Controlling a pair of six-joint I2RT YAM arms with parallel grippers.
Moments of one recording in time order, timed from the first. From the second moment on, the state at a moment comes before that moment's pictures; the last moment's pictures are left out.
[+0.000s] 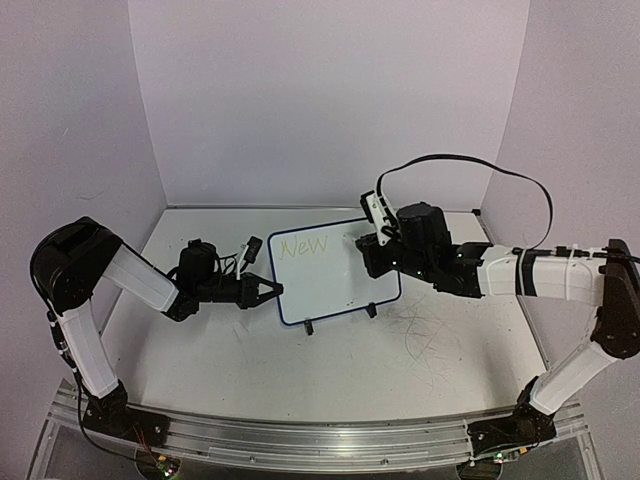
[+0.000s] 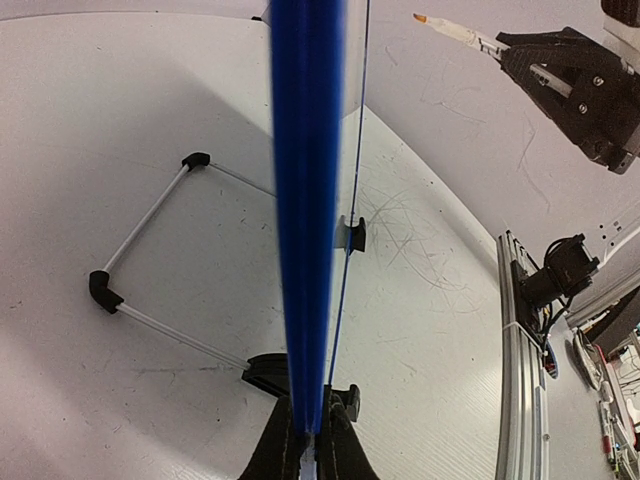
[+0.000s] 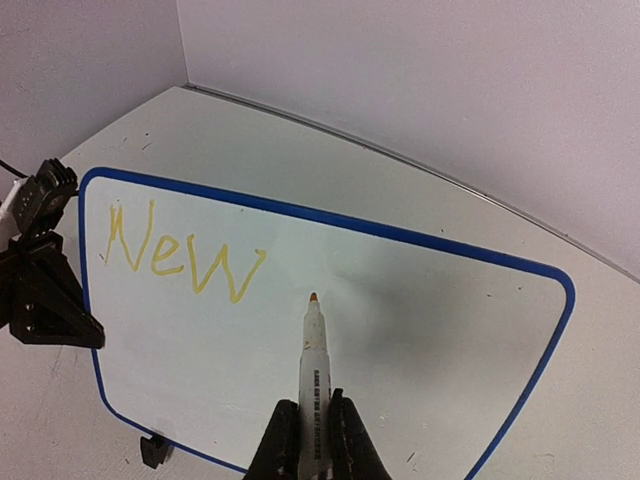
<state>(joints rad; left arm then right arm) -0.54 1.80 0.67 0.78 0.71 -0.36 0.82 1.54 1.03 0.09 0.23 0.07</state>
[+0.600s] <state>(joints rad) -0.54 1.80 0.67 0.77 0.72 -0.36 0.80 1.59 1.04 0.12 0.22 0.10</state>
